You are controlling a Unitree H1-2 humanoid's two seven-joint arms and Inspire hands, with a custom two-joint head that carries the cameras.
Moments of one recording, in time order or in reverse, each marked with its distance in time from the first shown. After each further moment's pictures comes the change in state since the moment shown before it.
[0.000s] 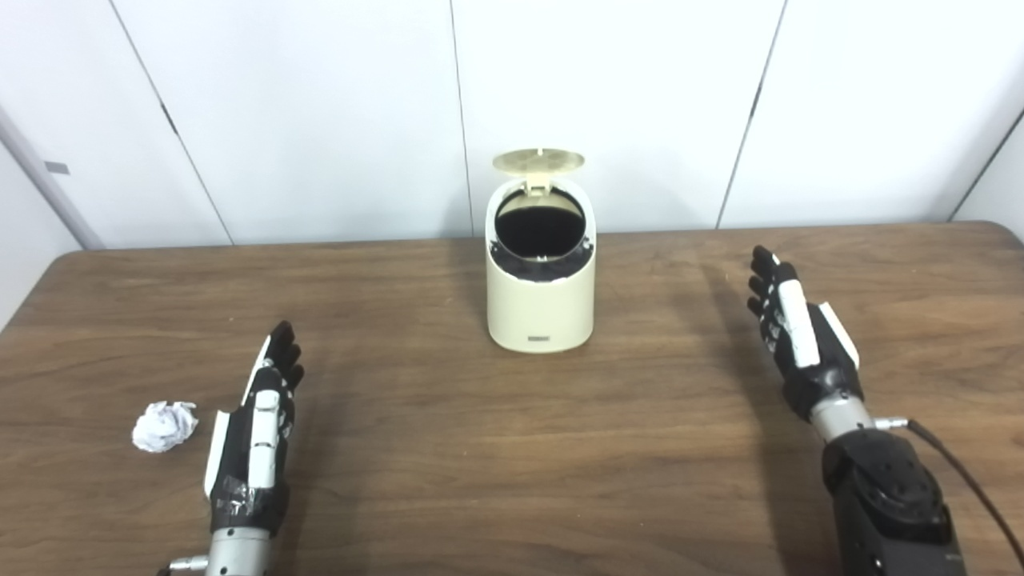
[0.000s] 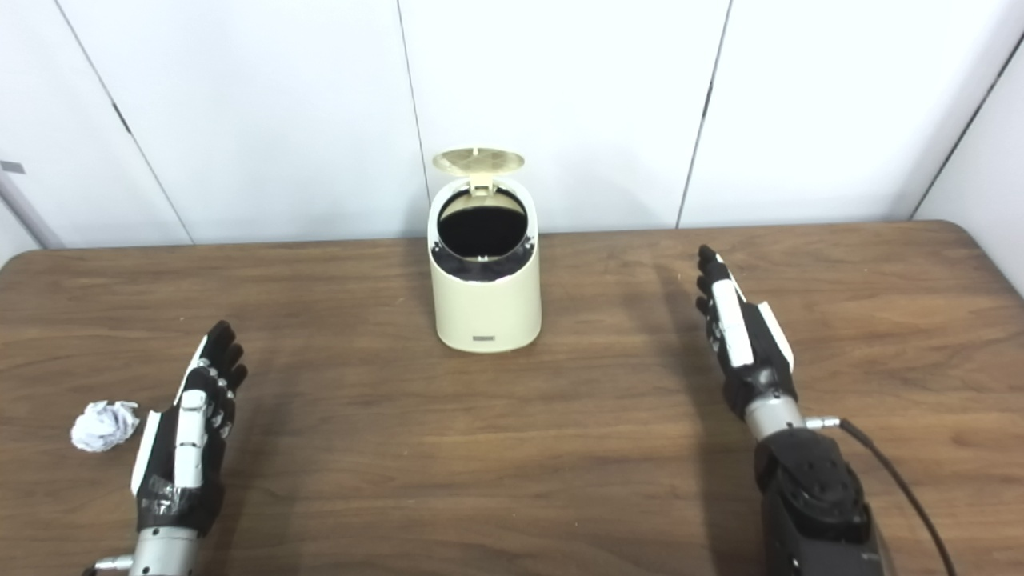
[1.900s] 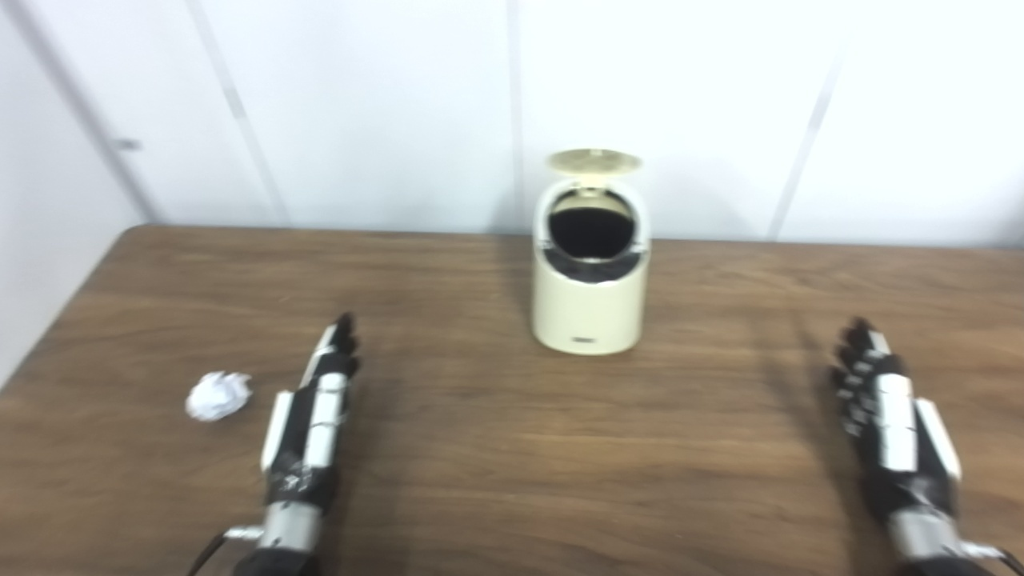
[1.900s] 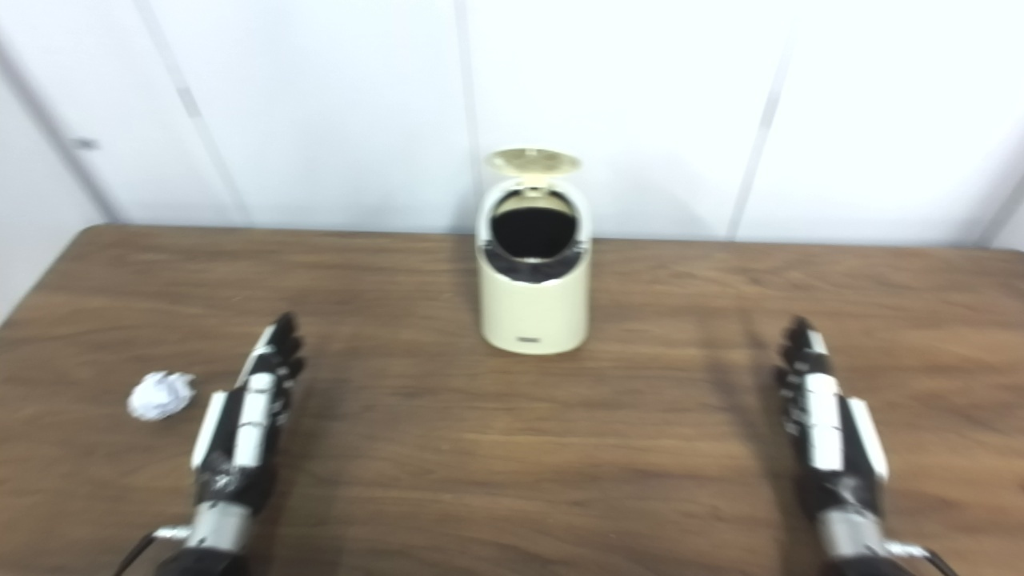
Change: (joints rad) left arm 0.014 -0.020 -0.018 -0.028 0.028 0.047 0.013; right arm 0.198 -0.011 0.031 -0.098 0.084 -0.147 -0.059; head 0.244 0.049
